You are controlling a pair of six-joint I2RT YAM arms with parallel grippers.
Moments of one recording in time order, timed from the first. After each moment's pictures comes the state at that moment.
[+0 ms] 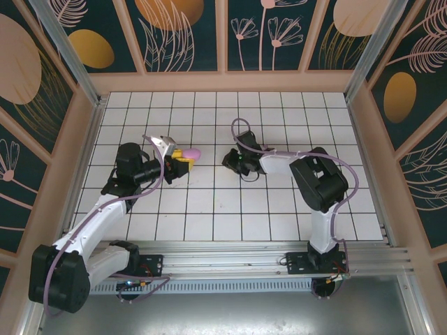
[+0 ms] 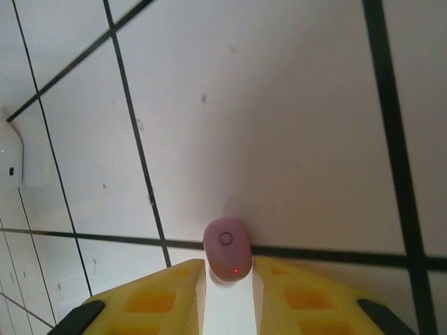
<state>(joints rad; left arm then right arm) -0.27 1.05 0.59 0.15 0.75 -0.06 0.62 1.95 1.12 -0.05 -0.23 0.99</state>
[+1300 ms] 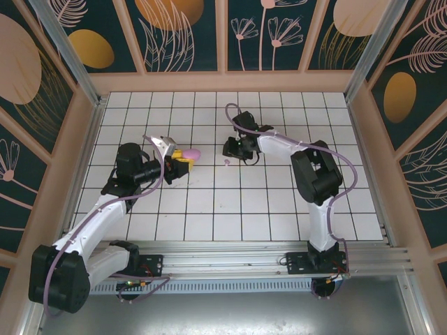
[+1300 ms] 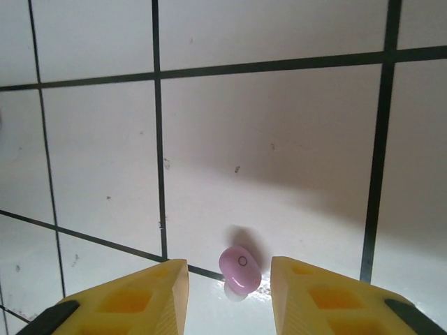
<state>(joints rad) -0.27 1.05 0.59 0.14 0.75 -0.05 0.56 2.05 1.46 -0.48 -0.24 0.62</state>
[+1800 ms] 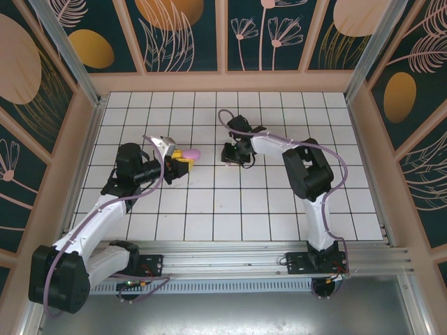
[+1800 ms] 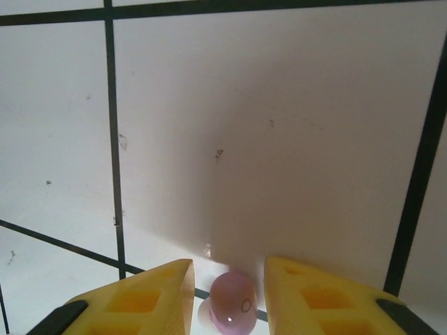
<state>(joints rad) -0.27 1.05 0.59 0.13 0.74 -0.05 0.59 2.13 1.53 -0.55 -0.23 0.56</state>
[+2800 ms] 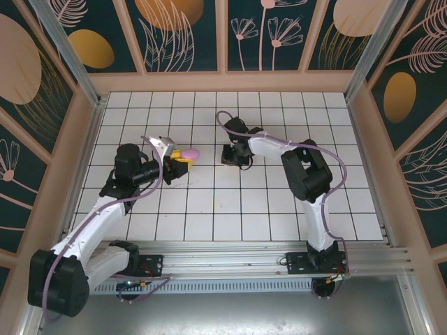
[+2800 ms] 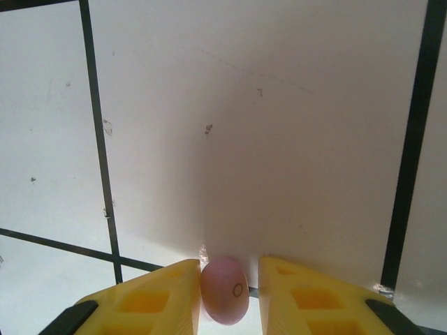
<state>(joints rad) -0.27 1.02 0.59 0.12 0.73 -0.05 0.62 2.13 1.52 -0.58 -0.17 0.64</state>
